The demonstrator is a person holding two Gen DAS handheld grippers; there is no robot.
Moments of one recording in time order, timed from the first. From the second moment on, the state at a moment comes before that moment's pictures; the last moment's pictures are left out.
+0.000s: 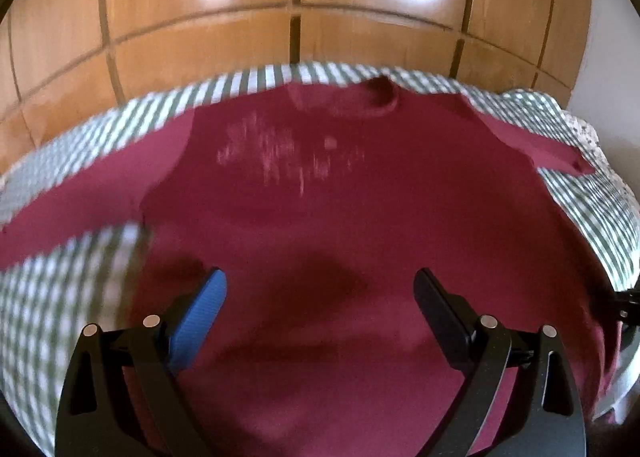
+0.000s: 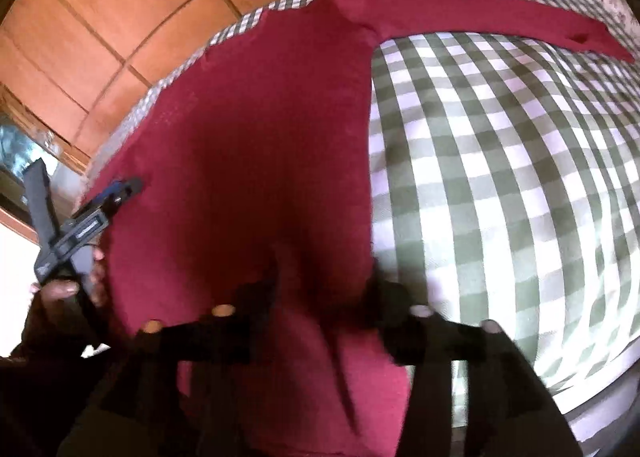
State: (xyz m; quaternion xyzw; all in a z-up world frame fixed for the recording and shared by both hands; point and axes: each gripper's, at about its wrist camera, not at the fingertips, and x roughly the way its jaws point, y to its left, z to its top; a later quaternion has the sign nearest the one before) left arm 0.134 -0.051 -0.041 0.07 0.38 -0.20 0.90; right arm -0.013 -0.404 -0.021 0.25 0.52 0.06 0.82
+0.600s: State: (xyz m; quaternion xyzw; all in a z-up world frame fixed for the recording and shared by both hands) left arm 0.170 -0.054 -0.078 0.04 0.44 -0.21 0.87; right arm 0.072 -0.726 -0.071 0.51 0.33 -0.27 0.75
